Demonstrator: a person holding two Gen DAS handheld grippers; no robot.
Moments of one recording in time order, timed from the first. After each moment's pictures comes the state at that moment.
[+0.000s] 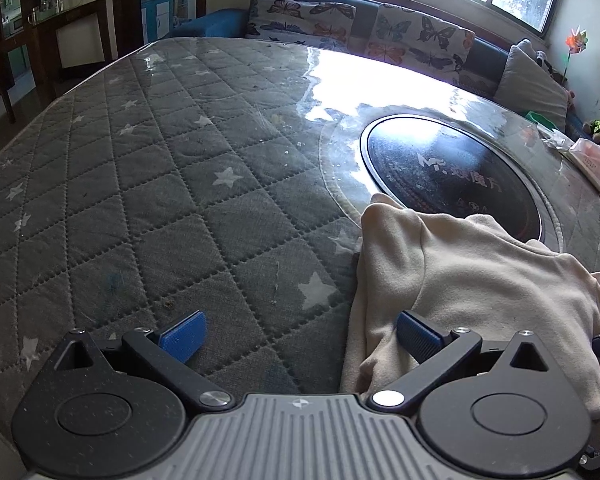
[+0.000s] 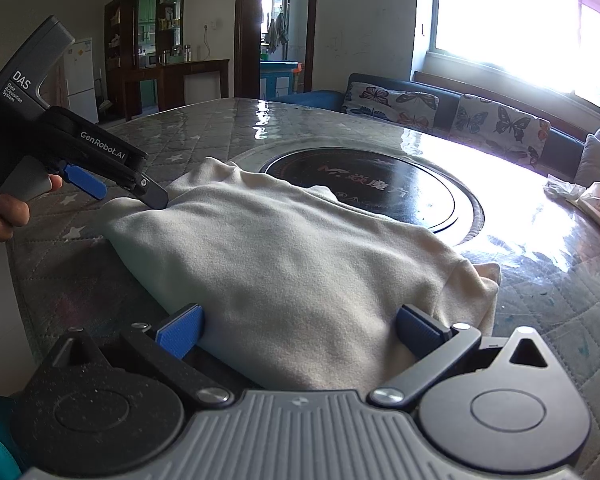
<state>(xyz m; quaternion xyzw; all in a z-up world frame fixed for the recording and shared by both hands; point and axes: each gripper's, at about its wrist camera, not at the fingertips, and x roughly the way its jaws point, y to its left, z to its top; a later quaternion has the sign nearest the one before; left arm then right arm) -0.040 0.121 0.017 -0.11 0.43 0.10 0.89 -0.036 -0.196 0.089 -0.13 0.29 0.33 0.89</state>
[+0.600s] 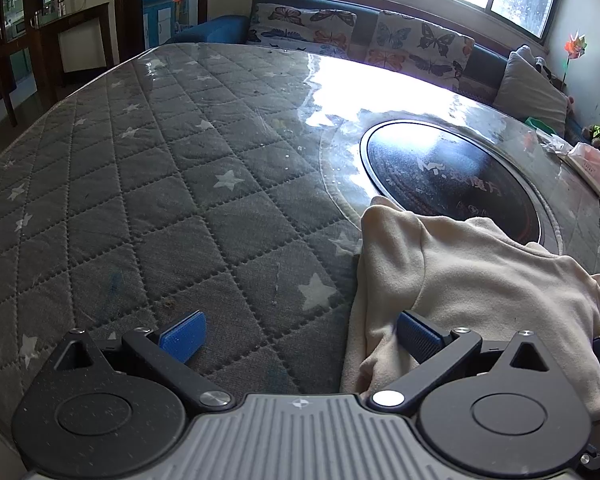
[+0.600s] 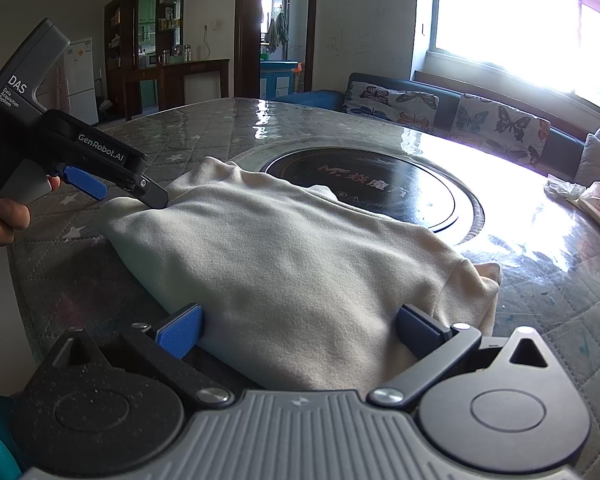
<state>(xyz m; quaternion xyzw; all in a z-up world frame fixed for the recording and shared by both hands) -0.043 0.120 0.017 -0.11 0.42 0.11 0.89 -0.036 -0.196 0.088 -0.13 0.29 0.33 0.89</state>
